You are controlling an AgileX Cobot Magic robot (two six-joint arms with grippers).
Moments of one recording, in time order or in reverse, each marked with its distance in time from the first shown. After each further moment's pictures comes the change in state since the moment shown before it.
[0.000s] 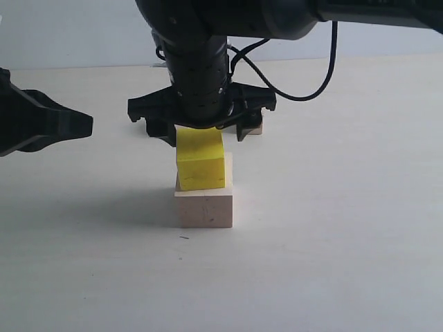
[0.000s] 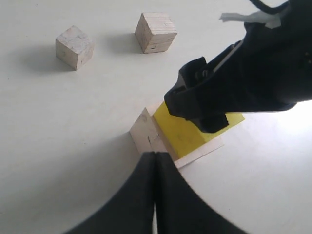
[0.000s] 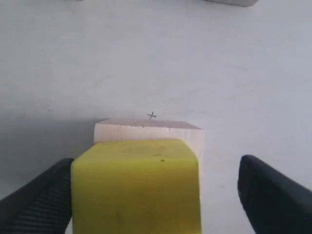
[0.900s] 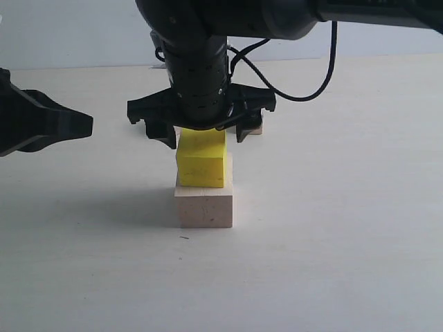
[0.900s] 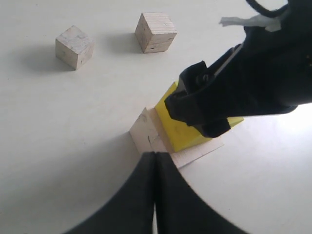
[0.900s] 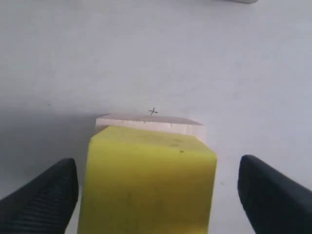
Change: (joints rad) left arm 0.000 0.000 0.000 0.000 0.002 0.000; right arm 0.000 0.000 0.000 0.014 0.006 -0.024
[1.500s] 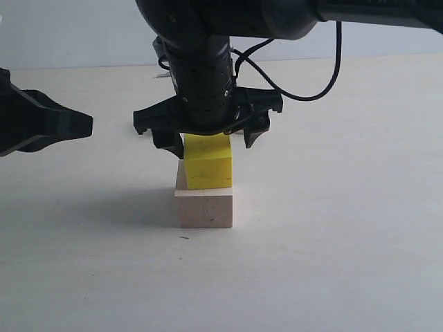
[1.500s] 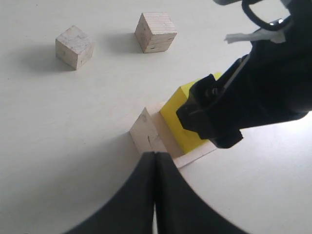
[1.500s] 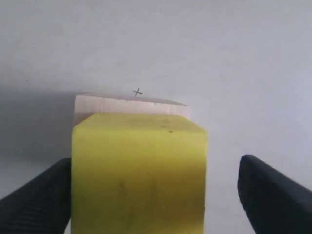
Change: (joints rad) left arm 0.000 0.000 0.000 0.000 0.000 0.000; right arm 0.000 0.000 0.000 0.021 0.068 -0.056
